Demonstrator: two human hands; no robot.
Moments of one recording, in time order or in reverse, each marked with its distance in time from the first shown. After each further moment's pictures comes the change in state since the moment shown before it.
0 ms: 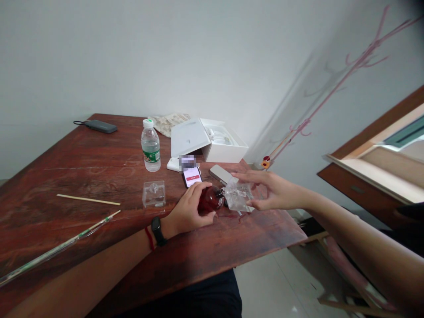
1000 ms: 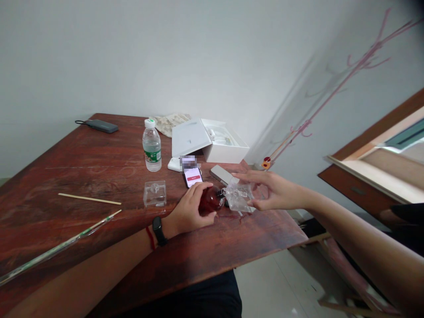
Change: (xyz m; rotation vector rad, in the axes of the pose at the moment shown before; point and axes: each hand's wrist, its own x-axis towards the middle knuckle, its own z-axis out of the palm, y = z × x) left_hand -0.001 0.001 0.000 0.009 -0.002 -0.004; right_hand 0.005 -0.010 -0.004 -0.035 -0.030 -0.033
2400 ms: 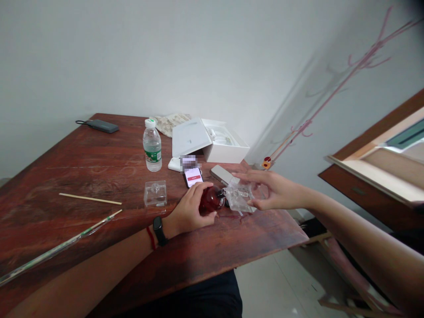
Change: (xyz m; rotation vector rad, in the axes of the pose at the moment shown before) left_hand -0.001 -0.001 0.001 0.003 0.004 -0.008; right_hand 0.000 -0.002 -0.001 -0.011 -0.002 0.038
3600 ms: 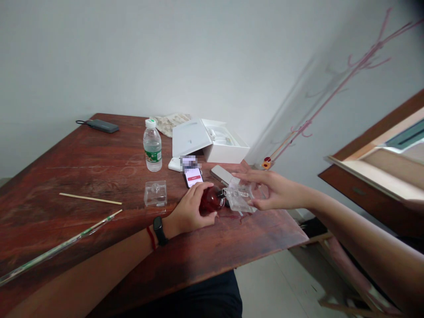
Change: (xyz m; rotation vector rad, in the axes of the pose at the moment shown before) left_hand 0.000 -0.001 0.000 -0.002 -0.001 0.015; right_hand 0.002 -0.004 -0.003 -0.029 -0.020 -0.028
